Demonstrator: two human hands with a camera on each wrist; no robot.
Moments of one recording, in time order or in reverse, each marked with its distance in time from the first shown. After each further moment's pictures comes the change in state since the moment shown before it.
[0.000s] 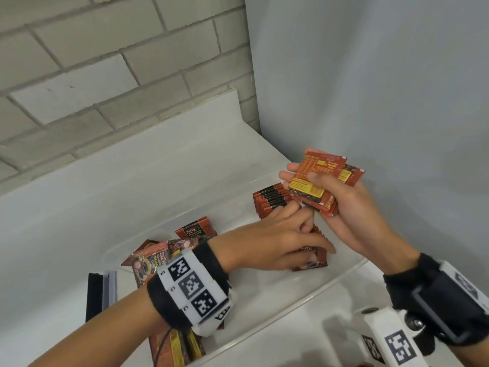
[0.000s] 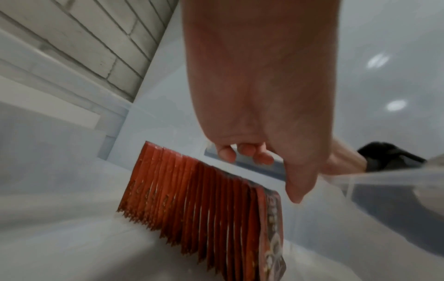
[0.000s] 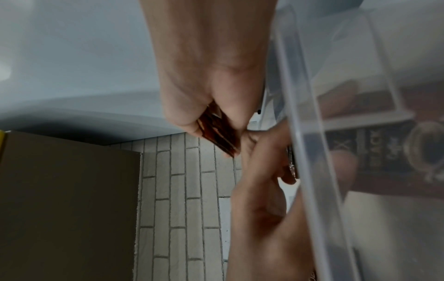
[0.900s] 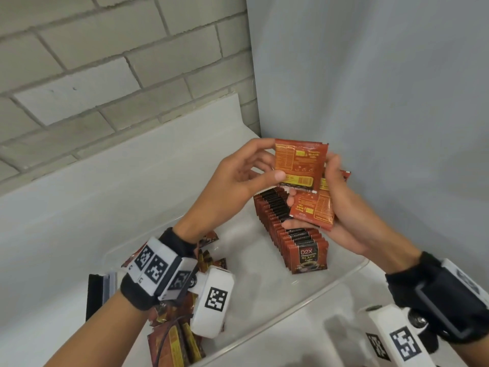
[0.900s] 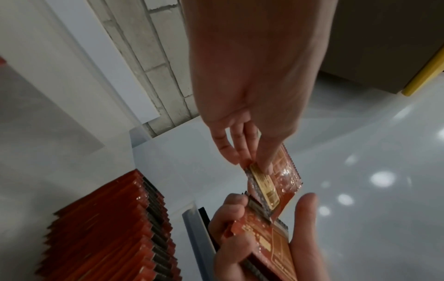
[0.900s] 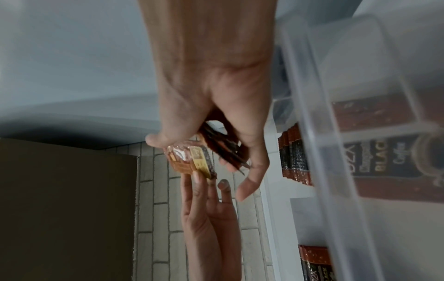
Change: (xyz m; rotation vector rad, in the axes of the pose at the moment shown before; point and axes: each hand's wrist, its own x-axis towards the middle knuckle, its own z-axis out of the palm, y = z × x) left_hand -0.013 -0.006 -0.066 -0.719 0.621 -0.431; right_hand -0.001 -0.004 0.004 -0.075 -0.169 0.122
